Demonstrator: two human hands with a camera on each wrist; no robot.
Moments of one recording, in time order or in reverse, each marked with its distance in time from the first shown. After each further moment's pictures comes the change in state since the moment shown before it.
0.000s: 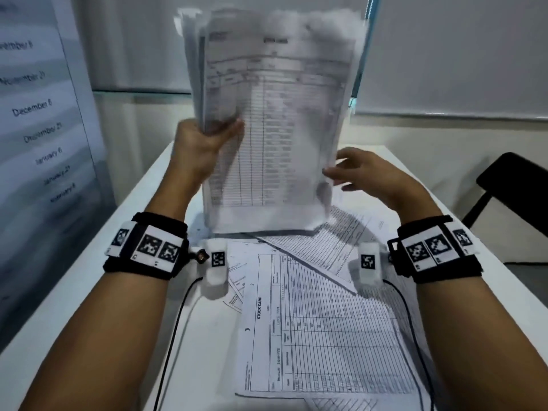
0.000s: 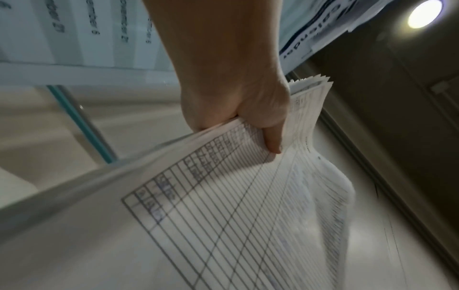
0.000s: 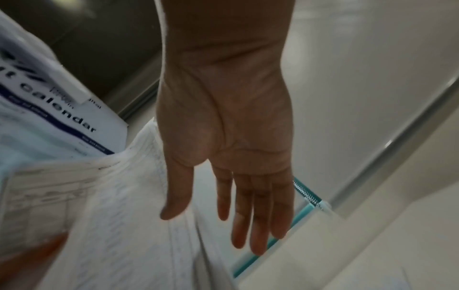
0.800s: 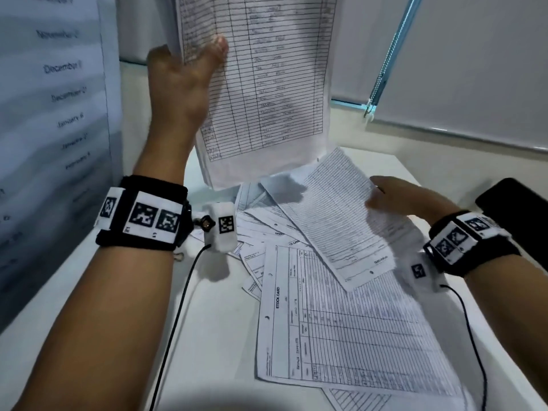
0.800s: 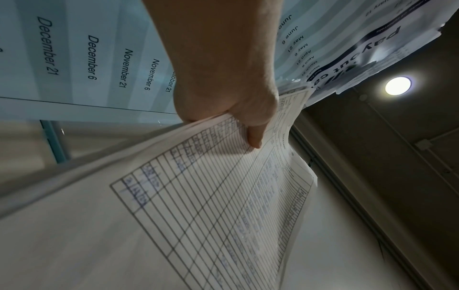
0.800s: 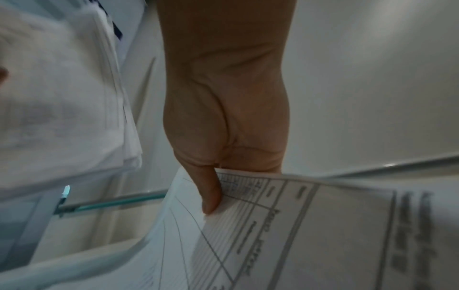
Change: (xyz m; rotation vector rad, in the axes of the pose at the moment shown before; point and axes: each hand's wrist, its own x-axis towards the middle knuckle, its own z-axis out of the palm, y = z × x) left_hand 0.007 0.051 -0.052 -0.083 0.303 0.062; right_hand 0.017 0.025 -0.012 -0.940 -0.146 0.151
